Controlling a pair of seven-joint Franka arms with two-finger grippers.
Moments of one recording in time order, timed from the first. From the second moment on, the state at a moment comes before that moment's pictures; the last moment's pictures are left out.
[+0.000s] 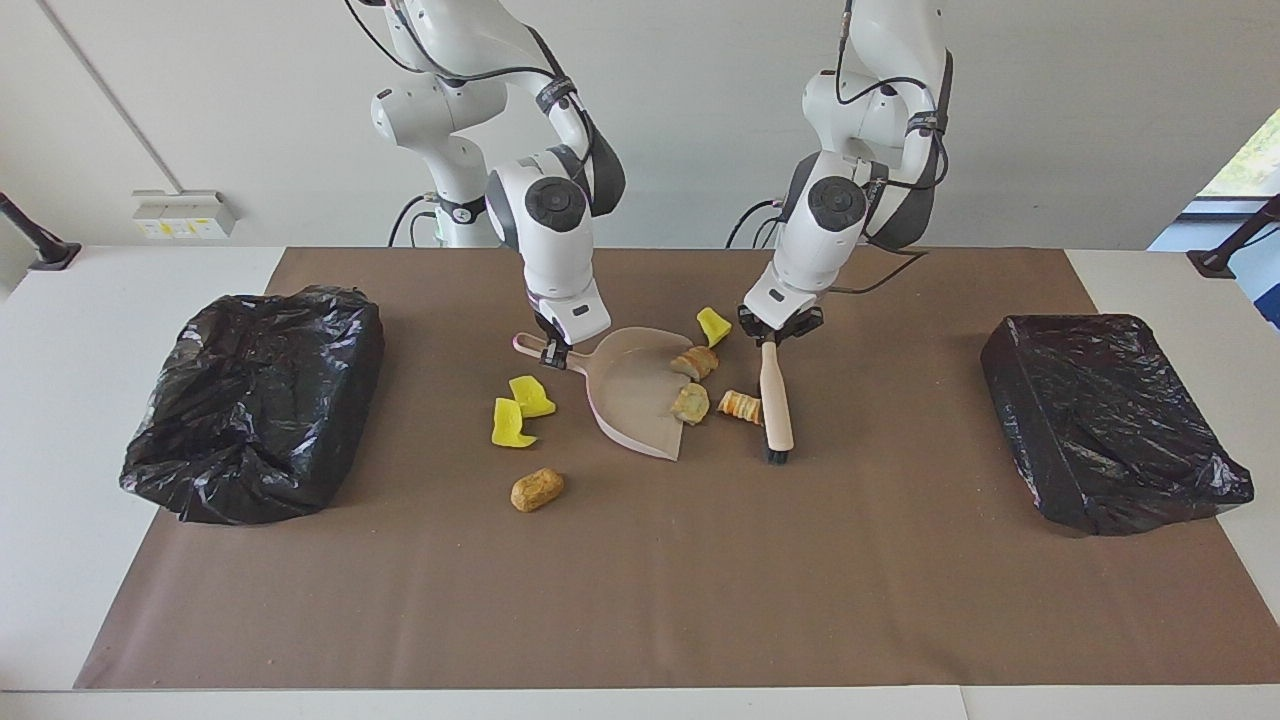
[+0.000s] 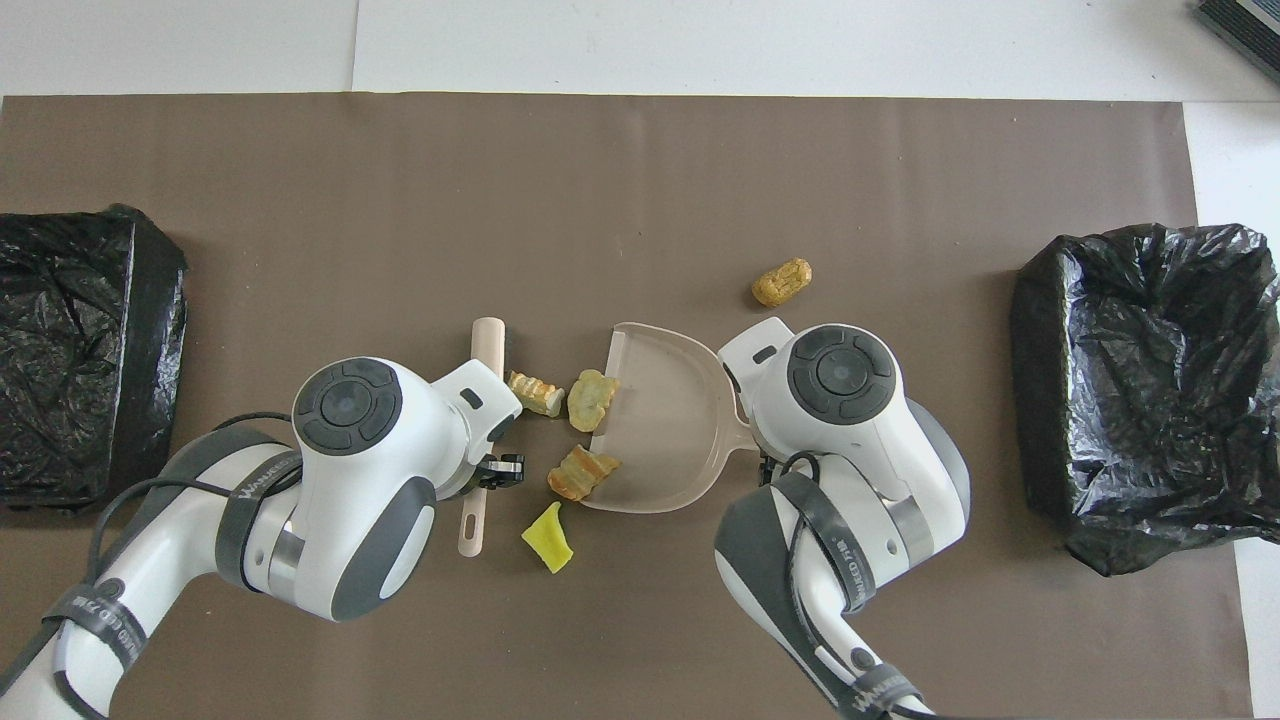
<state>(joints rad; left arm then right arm) -0.56 0.02 0.03 -2.22 -0.13 2.13 -0.36 0.53 0.14 -0.07 -2.06 -0.02 2.09 -0.85</state>
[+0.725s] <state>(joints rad) -0.77 0.00 0.02 -2.17 -0.30 2.15 -0.37 0.53 0.14 -0.07 -2.06 -0.02 2.09 -0.85</state>
